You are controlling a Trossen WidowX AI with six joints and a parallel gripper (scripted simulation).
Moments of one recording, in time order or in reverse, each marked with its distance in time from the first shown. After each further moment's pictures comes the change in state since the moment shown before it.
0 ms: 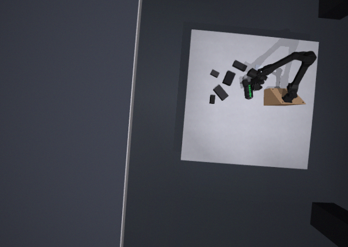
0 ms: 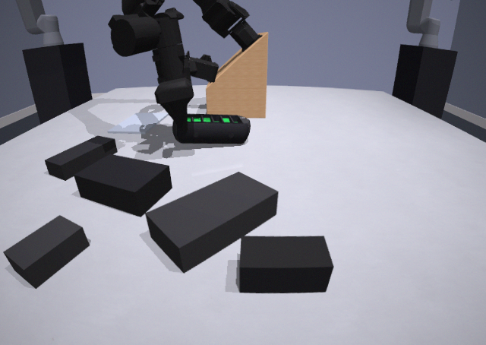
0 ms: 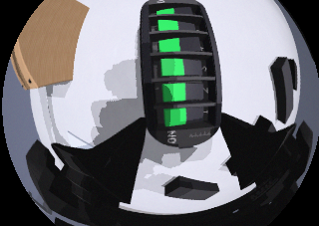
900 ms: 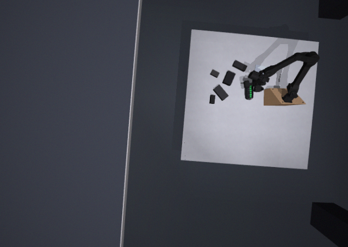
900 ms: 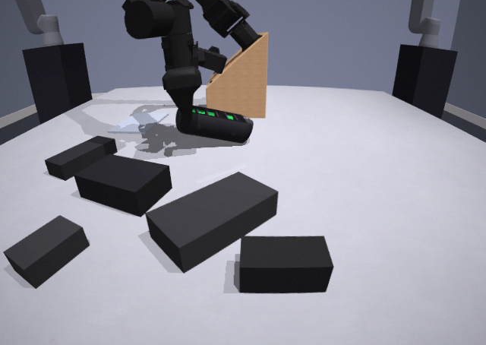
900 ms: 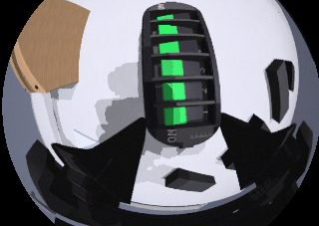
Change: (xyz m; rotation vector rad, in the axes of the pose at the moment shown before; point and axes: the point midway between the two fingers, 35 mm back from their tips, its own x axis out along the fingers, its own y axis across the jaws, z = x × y) arm -0.018 0.000 0.014 0.001 0.057 -0.001
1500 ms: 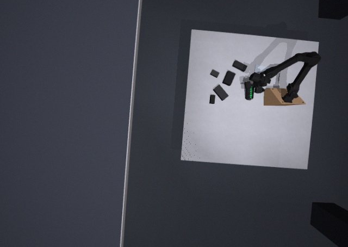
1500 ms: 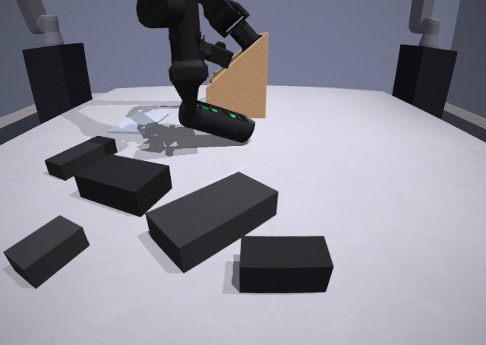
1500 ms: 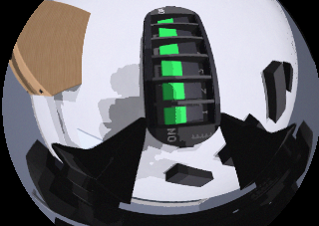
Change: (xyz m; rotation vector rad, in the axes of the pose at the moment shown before) arm -0.011 0.000 0.011 0.001 0.039 -0.001
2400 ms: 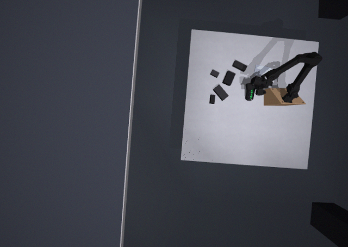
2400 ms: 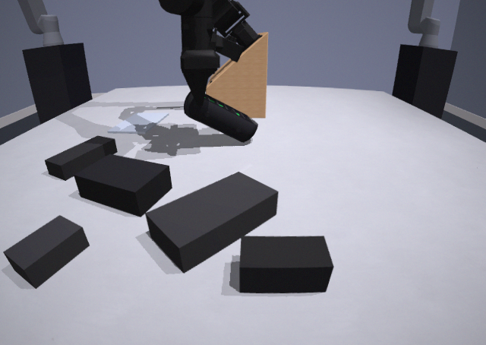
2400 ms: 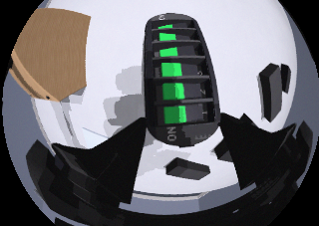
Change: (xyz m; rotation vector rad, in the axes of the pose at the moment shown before) arm -0.015 0.000 0.017 0.000 0.058 -0.001
